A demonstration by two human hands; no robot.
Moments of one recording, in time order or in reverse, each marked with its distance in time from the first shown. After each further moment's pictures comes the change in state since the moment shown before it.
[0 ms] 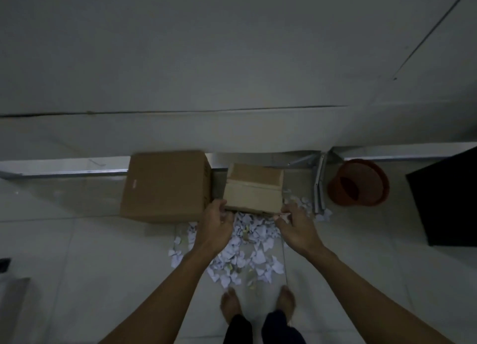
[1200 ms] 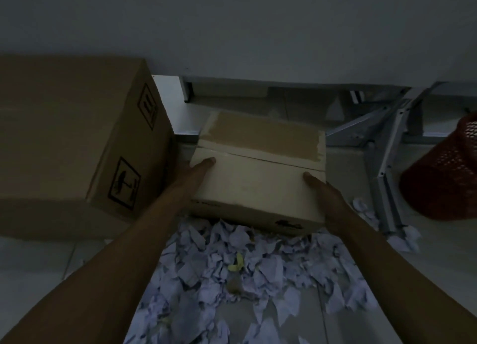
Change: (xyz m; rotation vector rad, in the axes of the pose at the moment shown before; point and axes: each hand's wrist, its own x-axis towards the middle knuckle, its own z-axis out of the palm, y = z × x) left_hand 0.405 -0.342 0.278 -0.459 0.117 -0.256; right_hand 0.448 0.318 0.241 0.753 0.093 0.182
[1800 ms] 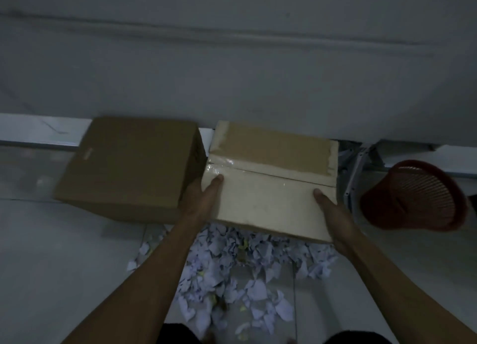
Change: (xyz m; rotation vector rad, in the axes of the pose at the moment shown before) left_hand -0.226 0.136 -0.088 -0.087 0.139 0.049; right_hand -0.236 -0.154 -0.039 -0.007 -0.050 -0.077
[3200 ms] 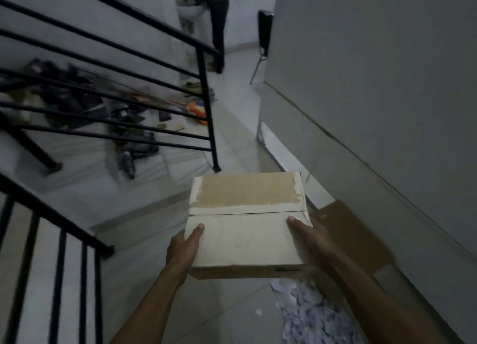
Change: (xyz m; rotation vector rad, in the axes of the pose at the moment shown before) left_hand -0.498 0.053 -0.527 -0.494 0.945 -0.291; right_hand -0.531 -0.210 0.366 -0.499 -1.080 -0.108
